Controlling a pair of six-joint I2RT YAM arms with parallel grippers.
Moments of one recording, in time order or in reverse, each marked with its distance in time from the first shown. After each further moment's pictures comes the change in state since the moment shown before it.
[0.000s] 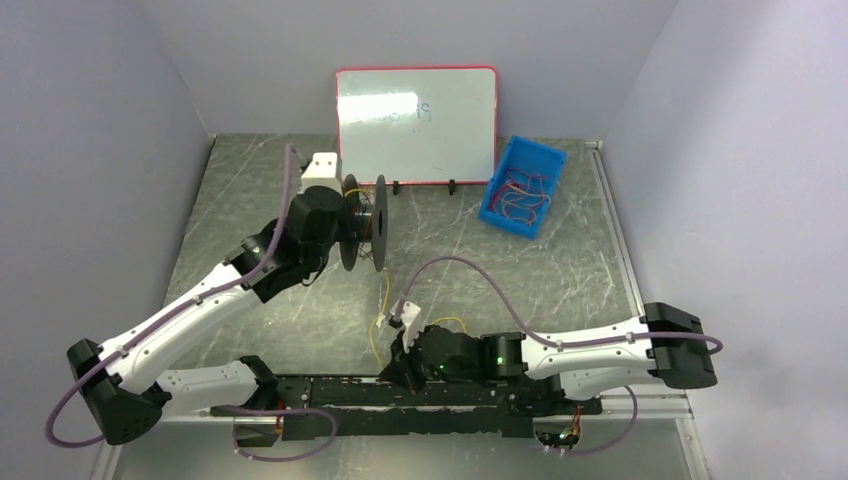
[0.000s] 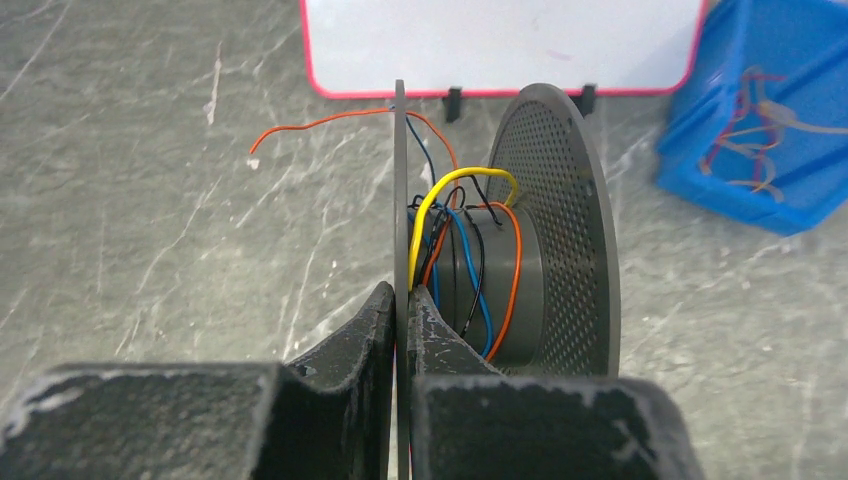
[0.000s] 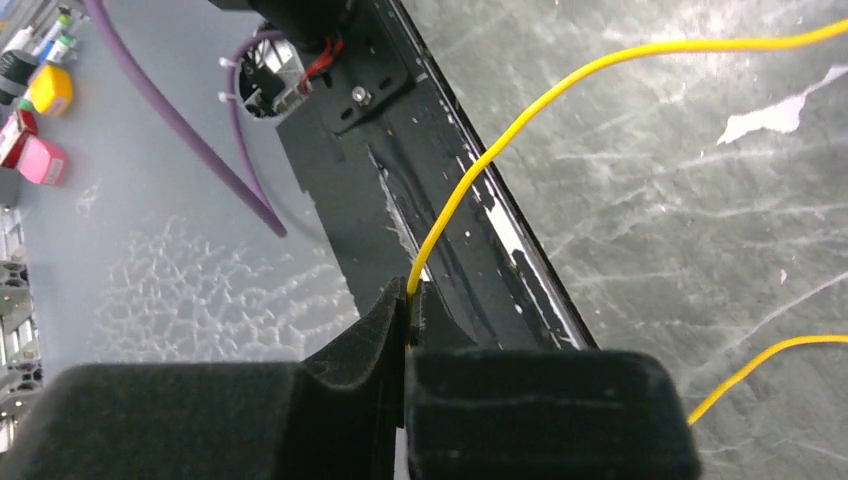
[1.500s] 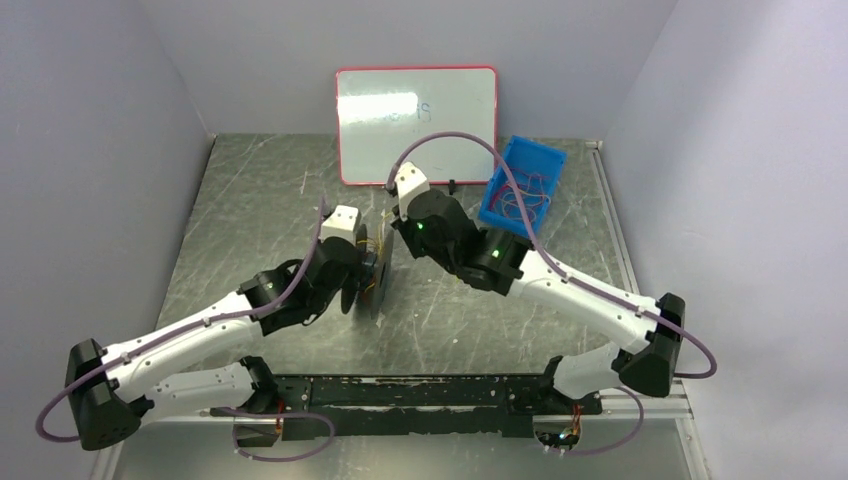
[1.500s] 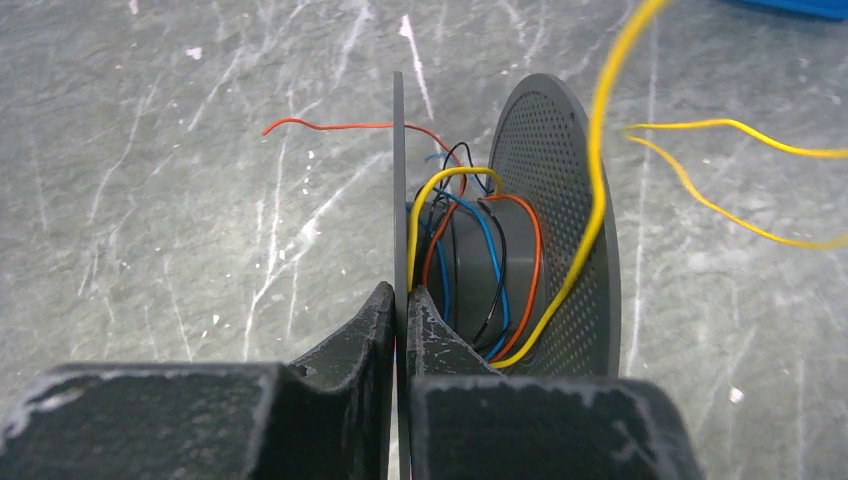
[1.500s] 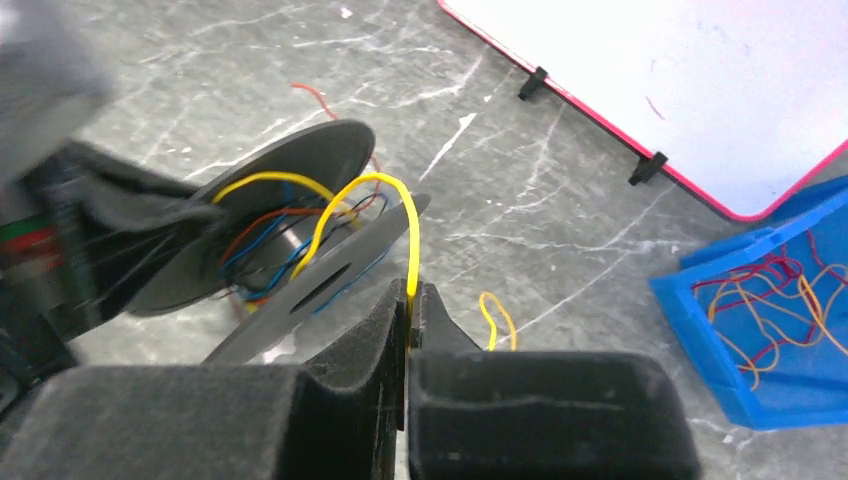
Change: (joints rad) left arm -0.146 -0.082 -0.311 0.031 -0.019 -0.014; right arm -0.418 0.204 0.803 -0.608 0.306 -0.502
